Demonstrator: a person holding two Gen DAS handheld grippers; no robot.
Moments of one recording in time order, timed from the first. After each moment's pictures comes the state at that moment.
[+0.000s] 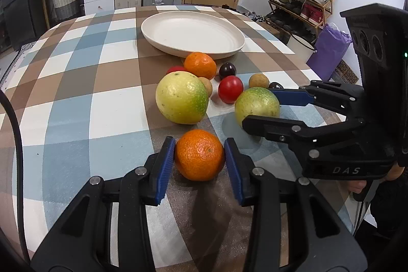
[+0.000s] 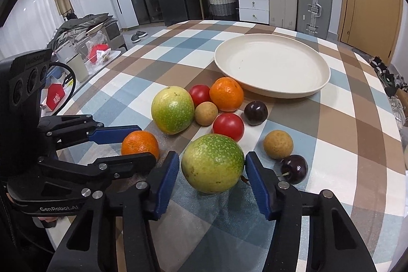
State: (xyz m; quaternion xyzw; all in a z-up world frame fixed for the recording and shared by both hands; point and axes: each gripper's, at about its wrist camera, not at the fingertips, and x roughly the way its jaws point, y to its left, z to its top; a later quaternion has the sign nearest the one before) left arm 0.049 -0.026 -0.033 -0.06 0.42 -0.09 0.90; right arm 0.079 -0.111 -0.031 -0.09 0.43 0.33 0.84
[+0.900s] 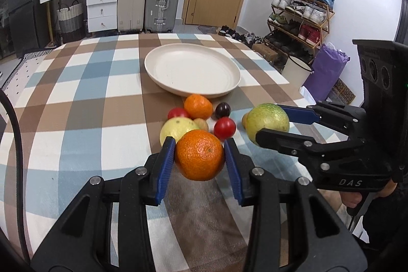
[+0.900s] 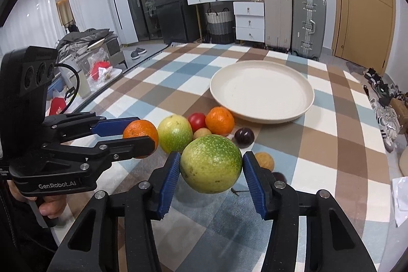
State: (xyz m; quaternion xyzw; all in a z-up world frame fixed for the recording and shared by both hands) left arm 0.047 -0.019 0.011 -0.07 0.36 -0.08 0.93; right arm 0.073 -0.128 0.005 -0.07 0.38 0.33 0.86
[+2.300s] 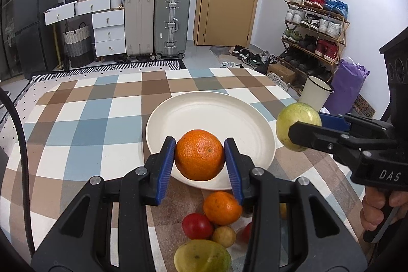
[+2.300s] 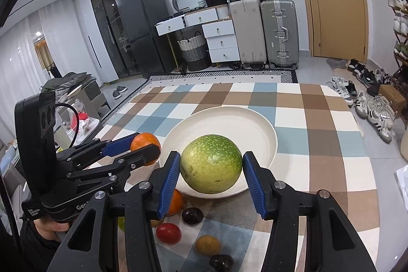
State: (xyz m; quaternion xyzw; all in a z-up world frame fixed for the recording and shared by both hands) left arm 0.188 -0.018 0.020 -0.04 0.31 -0.04 0.95; right arm 0.182 -0.155 0.032 0.02 0.35 0.28 0.89
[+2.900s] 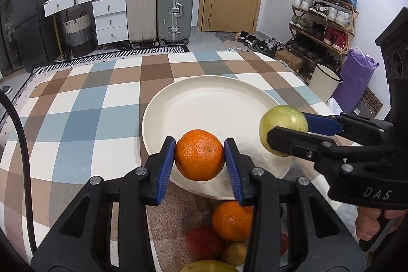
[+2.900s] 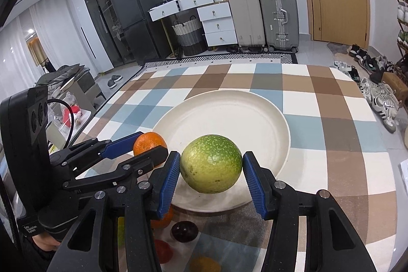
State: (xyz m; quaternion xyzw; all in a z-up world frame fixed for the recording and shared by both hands) left arm 0.230 -0.017 -0.012 -0.04 0.36 -0.03 0.93; right arm 0.224 -0.130 -0.005 0.02 0.40 0.27 0.88
